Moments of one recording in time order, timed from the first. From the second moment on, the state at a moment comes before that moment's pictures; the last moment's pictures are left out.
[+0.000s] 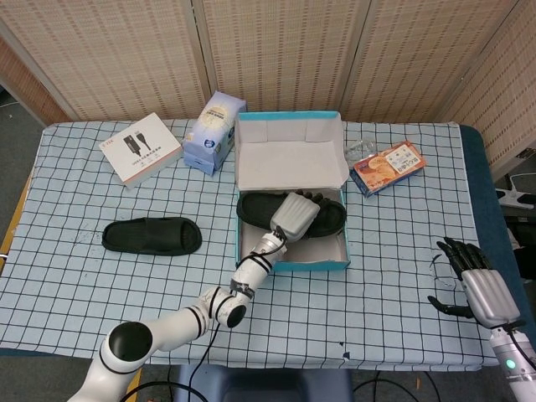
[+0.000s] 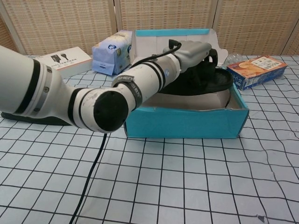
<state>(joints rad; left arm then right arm) -1.37 -2.13 -0.45 -0.70 1.09 0.76 0.30 0.15 -1.05 0.01 -1.62 -1.50 1.30 0.11</state>
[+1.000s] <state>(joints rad) -1.31 -2.23 -0.37 -0.39 1.13 0.70 0.27 0.15 -1.05 -0.01 -1.63 -1.52 1.29 0.12</state>
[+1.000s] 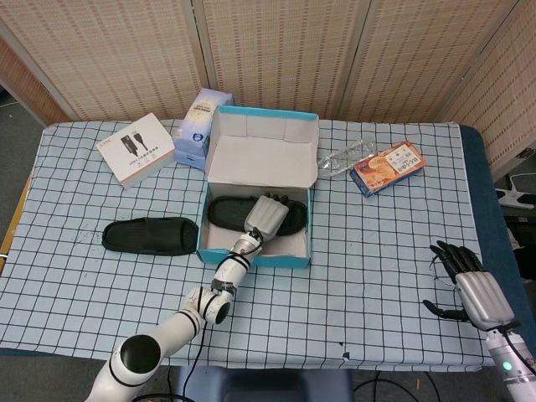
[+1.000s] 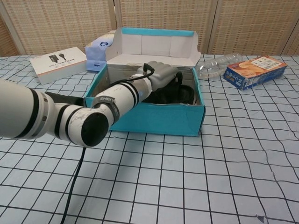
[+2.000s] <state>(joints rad) -1.21 -2.10 -0.37 -0.66 1.11 0.78 0.37 0.14 -1.04 -0.03 -1.64 -1.55 1.32 0.12</state>
